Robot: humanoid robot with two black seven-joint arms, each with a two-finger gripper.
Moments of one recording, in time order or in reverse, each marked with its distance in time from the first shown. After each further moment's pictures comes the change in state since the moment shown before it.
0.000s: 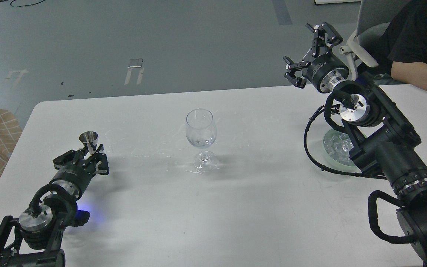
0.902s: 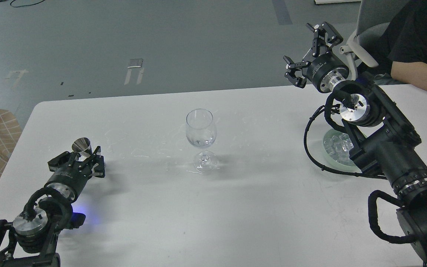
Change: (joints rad) left arm 0.024 0.017 -0.011 -0.007 0.000 -0.031 0.015; right arm 0.001 0.000 0.001 0.000 0.000 -0.001 0.000
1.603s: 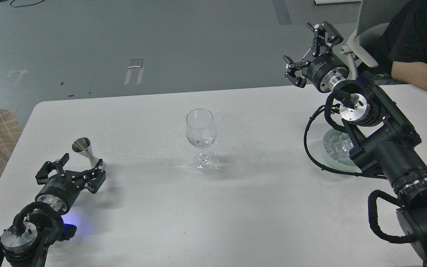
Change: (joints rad) left arm 0.096 0.044 -0.012 -0.045 -0.005 -0.047 0.034; right arm 0.001 0.000 0.000 0.000 0.000 0.000 0.000
